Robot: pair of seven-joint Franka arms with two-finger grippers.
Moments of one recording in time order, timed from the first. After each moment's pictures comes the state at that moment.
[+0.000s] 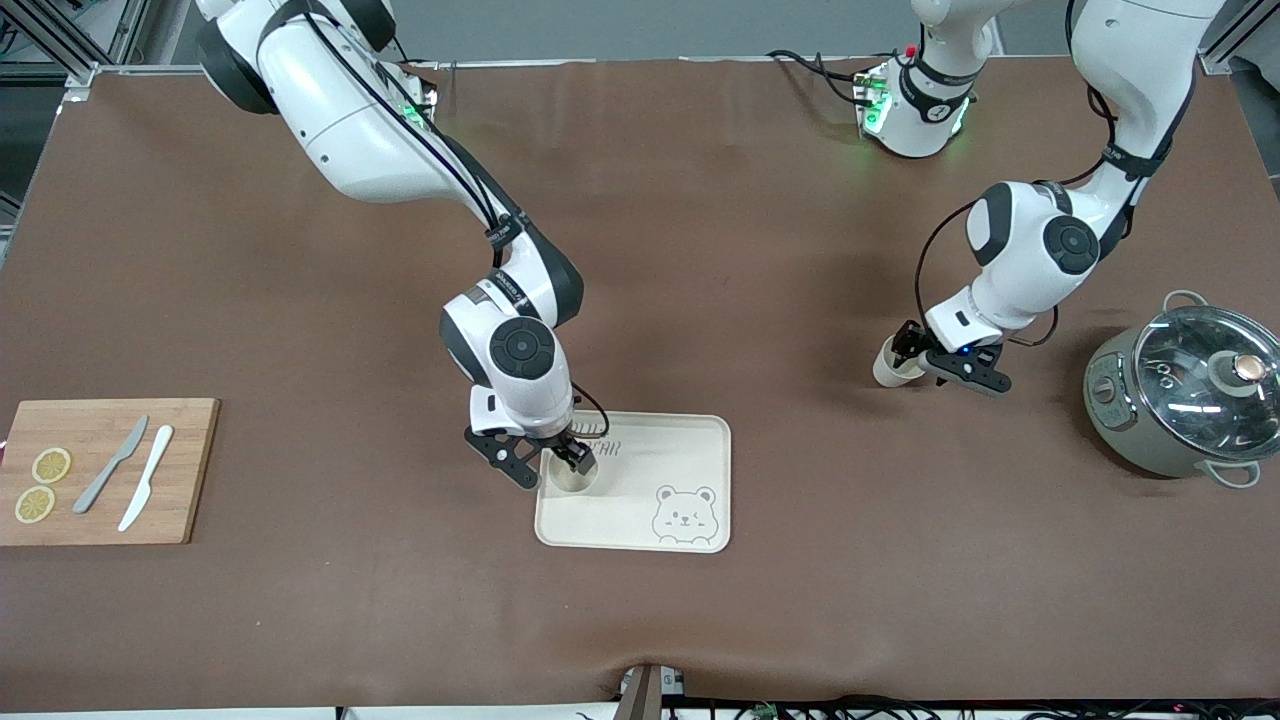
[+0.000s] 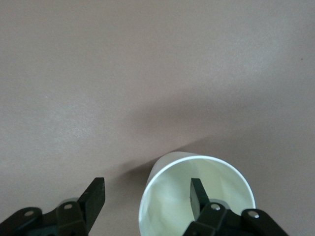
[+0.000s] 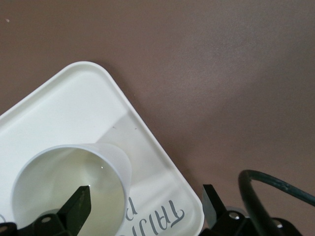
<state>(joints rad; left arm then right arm) 0.34 0.28 -0.45 -2.41 -0.02 2.80 0.31 0.46 0.85 0.14 -1.33 -0.26 2.22 1.37</state>
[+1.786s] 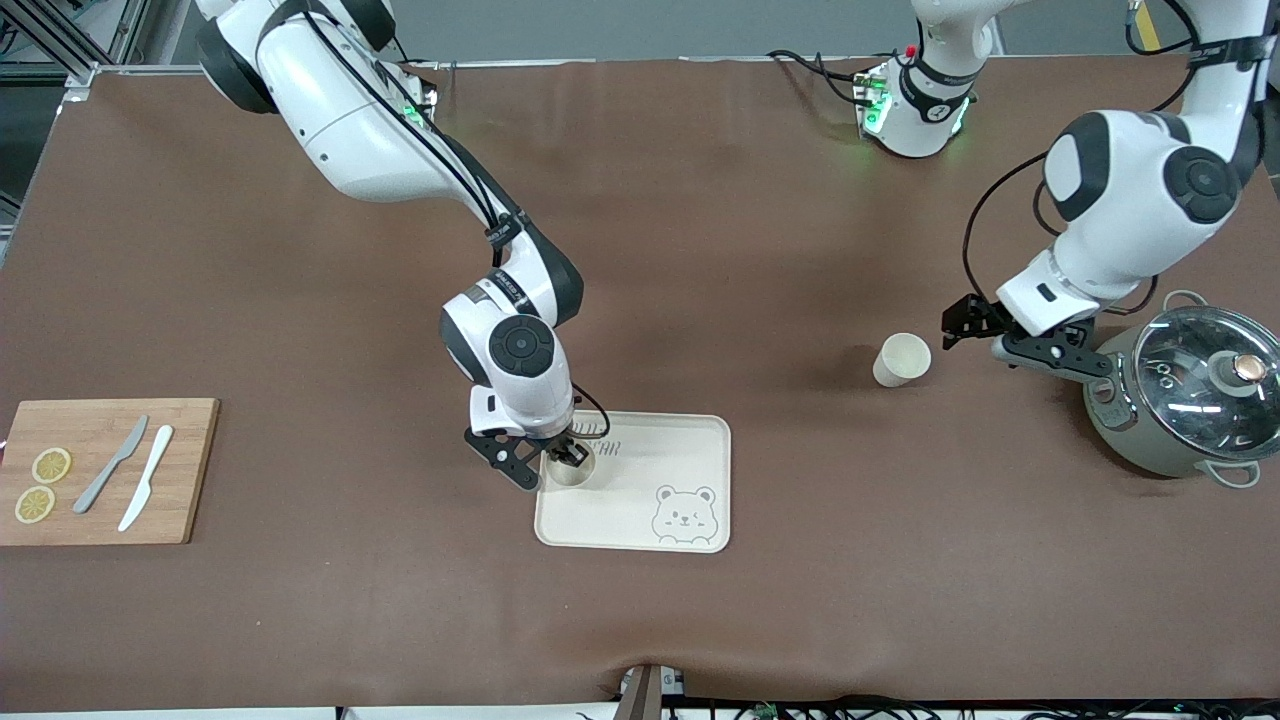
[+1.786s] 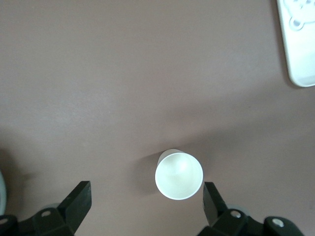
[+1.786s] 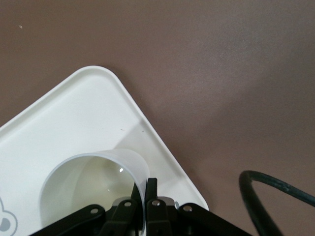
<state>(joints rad) 0.35 0.02 -0.45 -2.12 -0.11 2.23 0.21 0.46 0.85 0.14 -1.32 -0.27 2.24 1.37</state>
